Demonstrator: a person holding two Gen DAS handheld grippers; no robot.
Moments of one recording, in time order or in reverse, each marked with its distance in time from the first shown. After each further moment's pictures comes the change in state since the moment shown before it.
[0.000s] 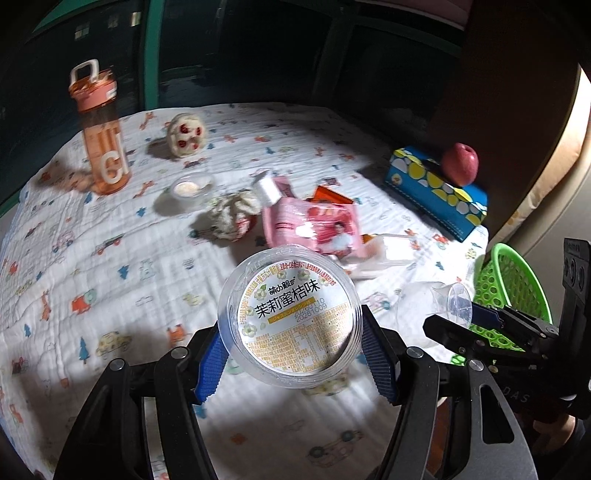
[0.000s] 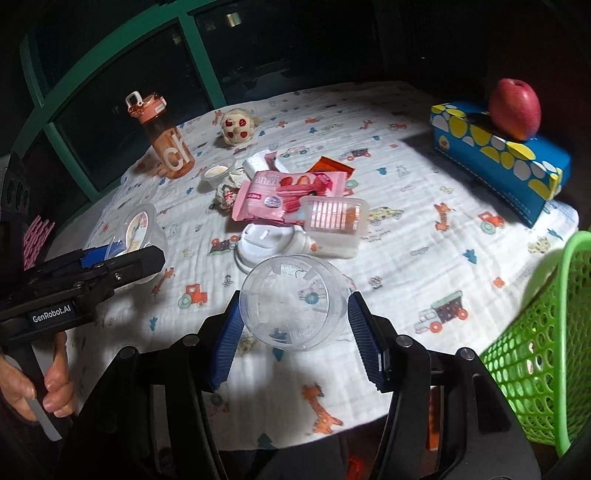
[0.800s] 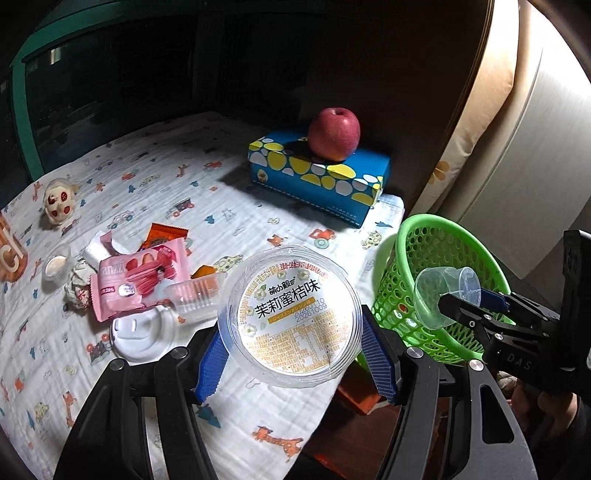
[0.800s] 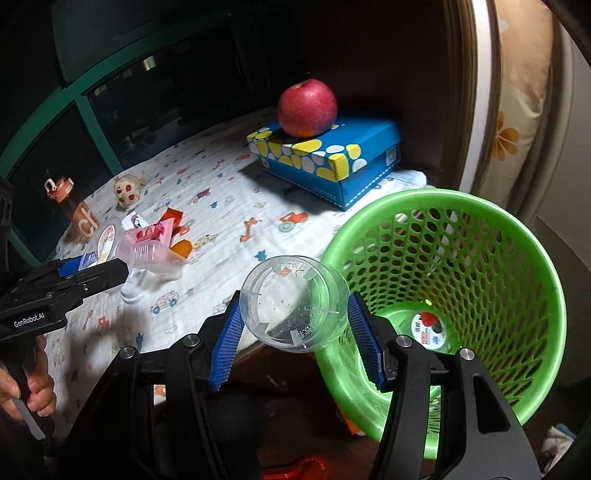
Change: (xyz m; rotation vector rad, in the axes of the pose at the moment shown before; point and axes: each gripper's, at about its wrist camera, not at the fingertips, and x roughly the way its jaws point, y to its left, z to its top) left arm 0.035 -0.169 0.028 0.253 0.037 -0.173; right arm -0.095 -0.154 -0.035 0.241 -0.114 -0.242
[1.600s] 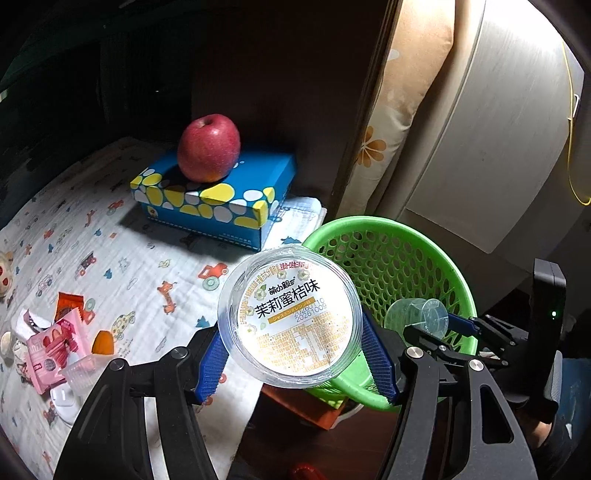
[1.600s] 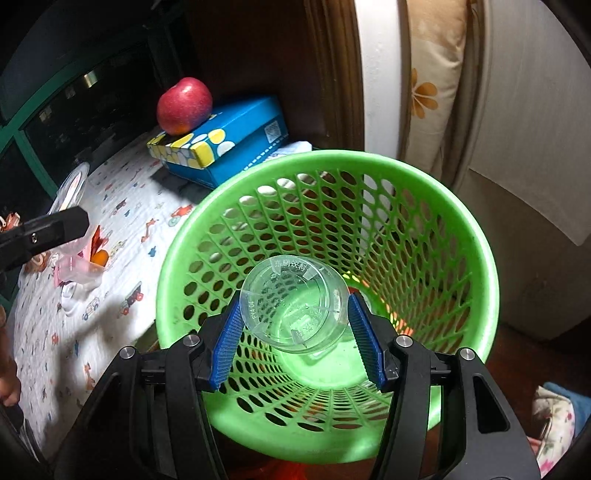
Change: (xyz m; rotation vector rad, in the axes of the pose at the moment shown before) left arm 0.044 -0.115 0.044 0.182 0.033 -0.140; right arm -0.009 -0.103 -0.024 0.157 0.035 -0.168
